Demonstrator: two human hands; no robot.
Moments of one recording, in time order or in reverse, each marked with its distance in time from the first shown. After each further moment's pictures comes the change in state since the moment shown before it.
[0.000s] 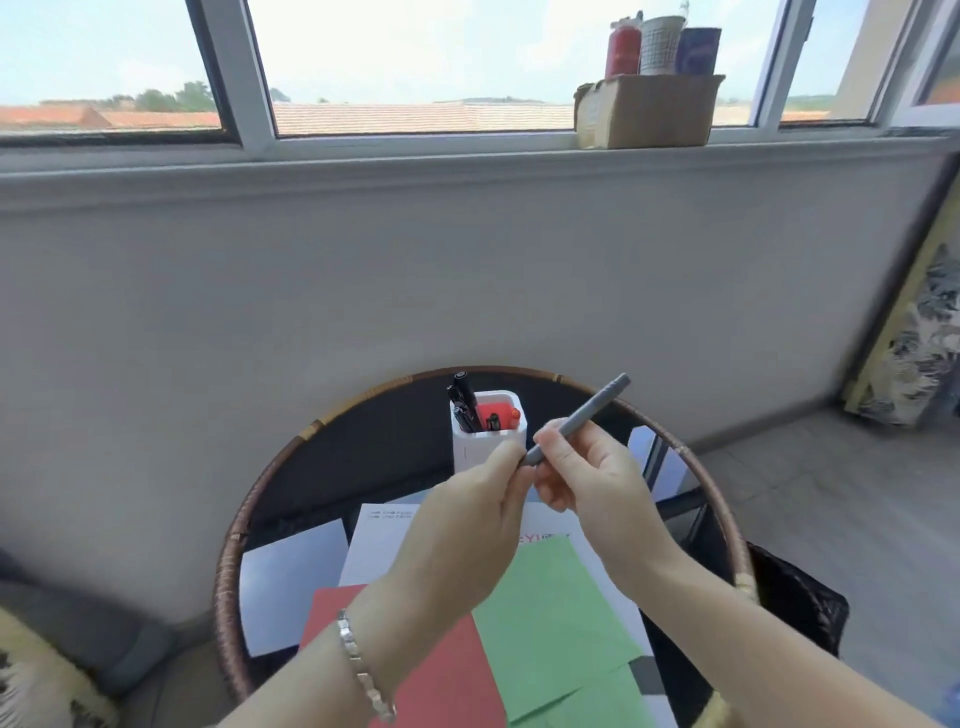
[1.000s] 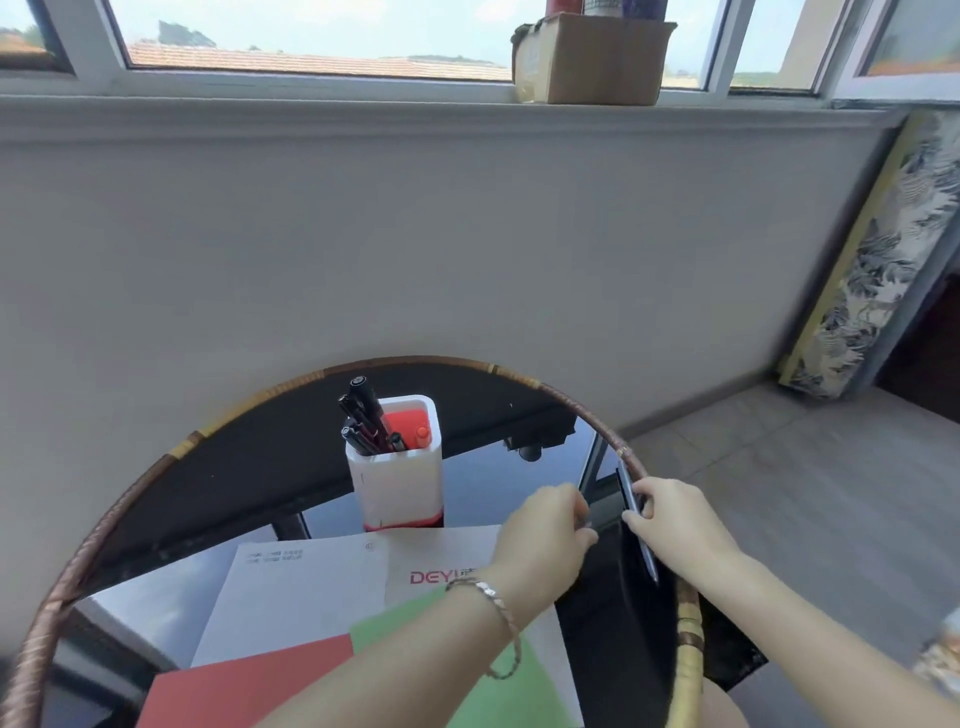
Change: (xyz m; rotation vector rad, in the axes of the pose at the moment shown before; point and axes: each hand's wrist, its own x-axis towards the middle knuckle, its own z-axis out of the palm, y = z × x) left_hand 0.074 -0.011 0.164 -0.030 -0.445 -0.312; right_hand 0.053 0.104 -0.175 -1.215 0.153 0.361
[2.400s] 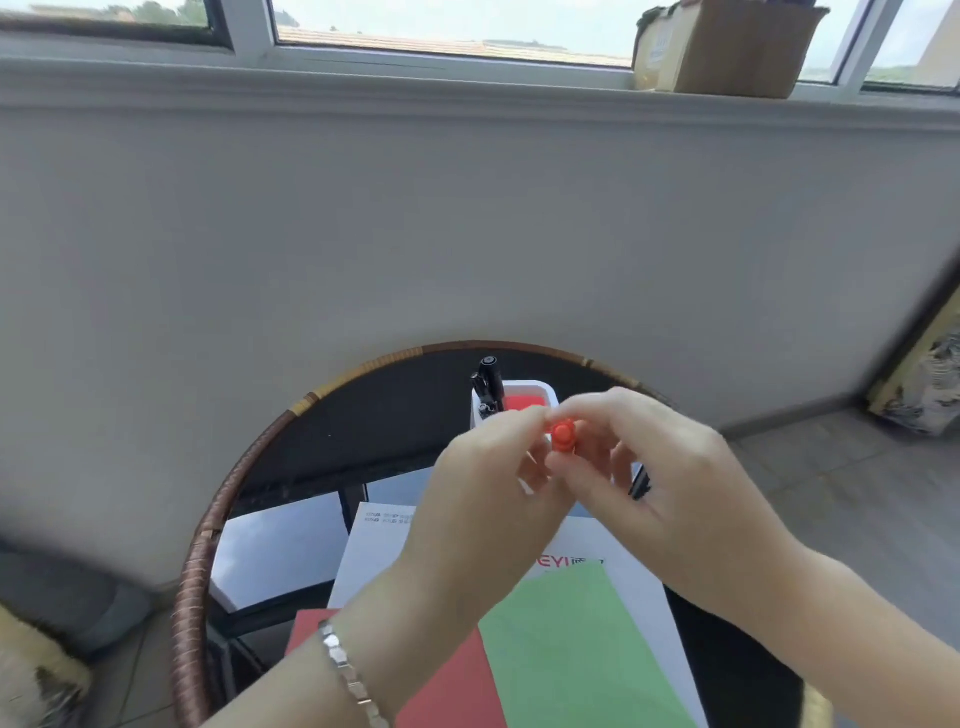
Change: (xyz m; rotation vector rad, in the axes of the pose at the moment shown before) left_hand -0.096 -0.032 -0.135 -0.171 0.561 0.333; right_hand -0.081 -0.176 -0.041 0.326 0.190 -0.953
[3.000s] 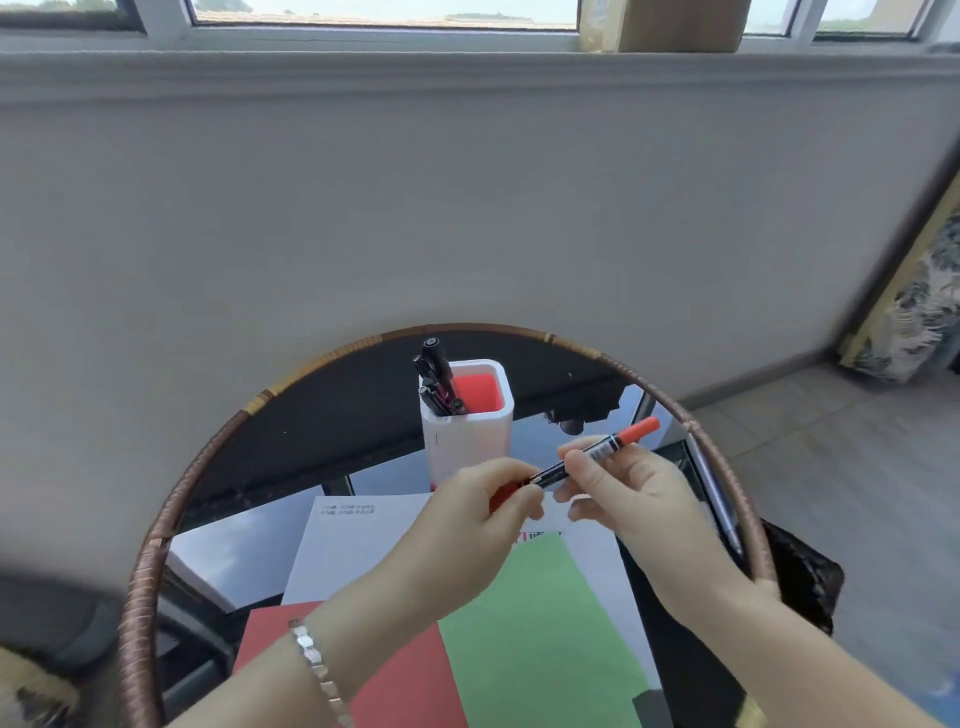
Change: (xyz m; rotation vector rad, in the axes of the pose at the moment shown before) left_hand -0.016 -0.017 0.034 -0.136 -0.423 -0.347; right_hand -0.052 0.042 0.017 0.880 0.153 0.815
